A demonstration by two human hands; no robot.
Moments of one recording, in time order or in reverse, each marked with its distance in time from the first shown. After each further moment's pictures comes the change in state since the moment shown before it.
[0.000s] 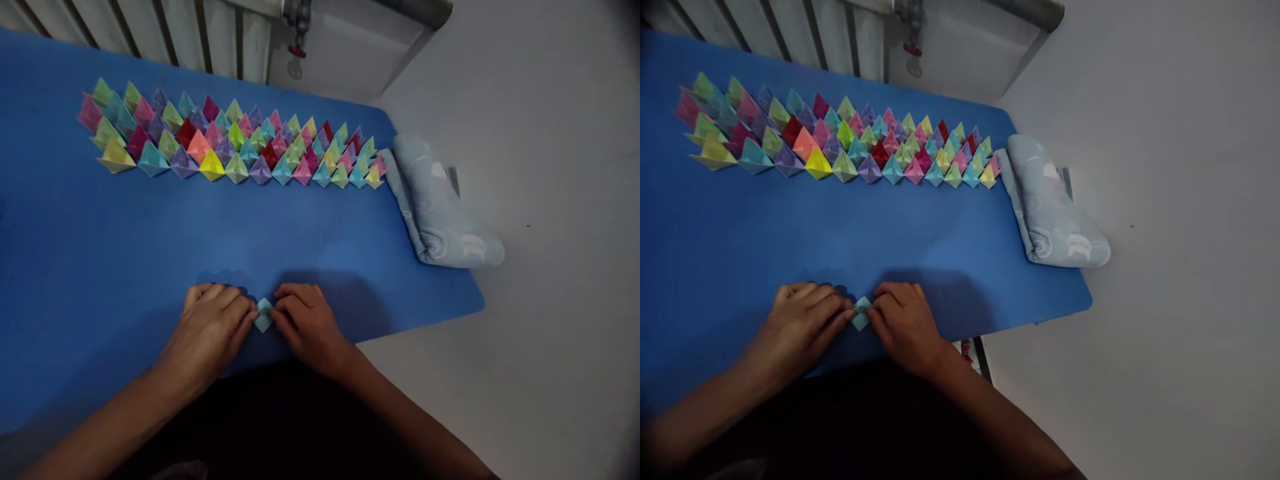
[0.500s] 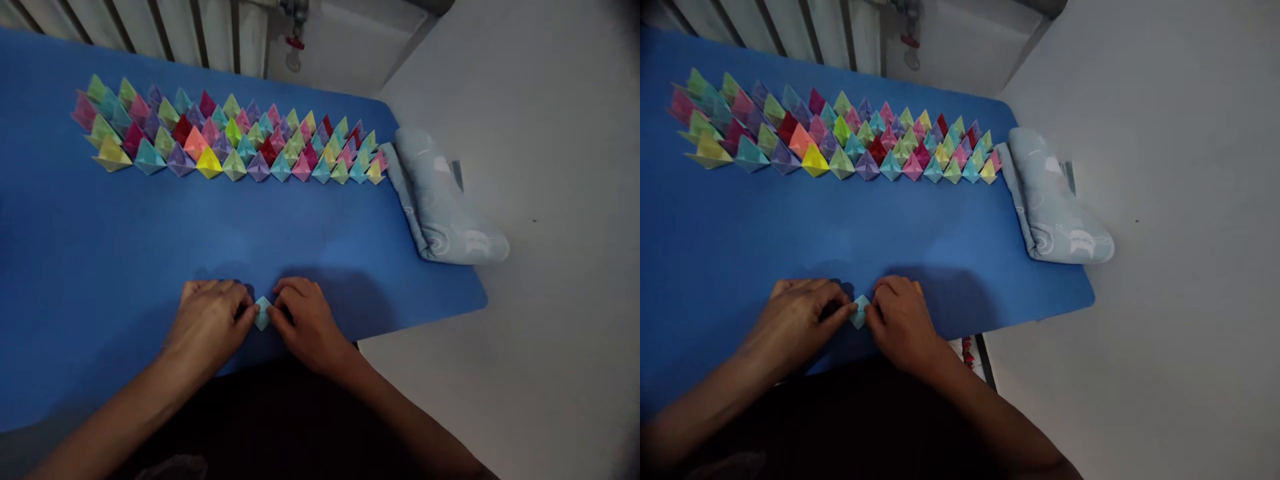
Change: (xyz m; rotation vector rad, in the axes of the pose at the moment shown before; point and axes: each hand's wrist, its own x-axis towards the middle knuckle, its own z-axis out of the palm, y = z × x) left_hand 0.017 0.009 -0.008 0.053 -0.177 -0.265; right_hand 0.012 -0.010 -0.003 0.069 -0.097 0.201
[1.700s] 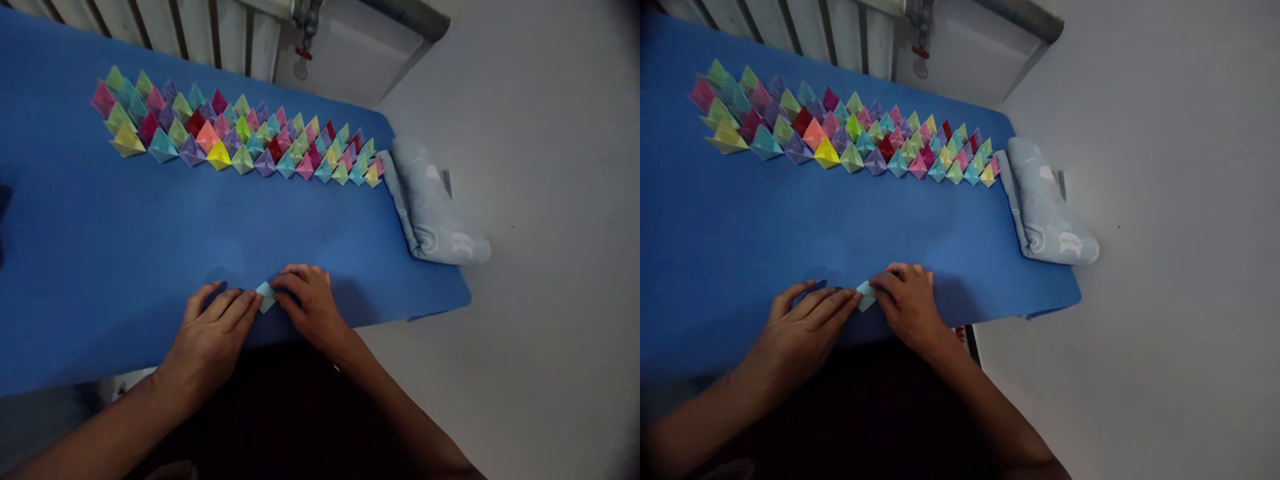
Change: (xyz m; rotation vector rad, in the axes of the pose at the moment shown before) left_hand -0.052 -0.010 0.031 0.220 0.348 0.409; right_hand -0.008 0.006 -0.001 -0.078 0.043 -0.021
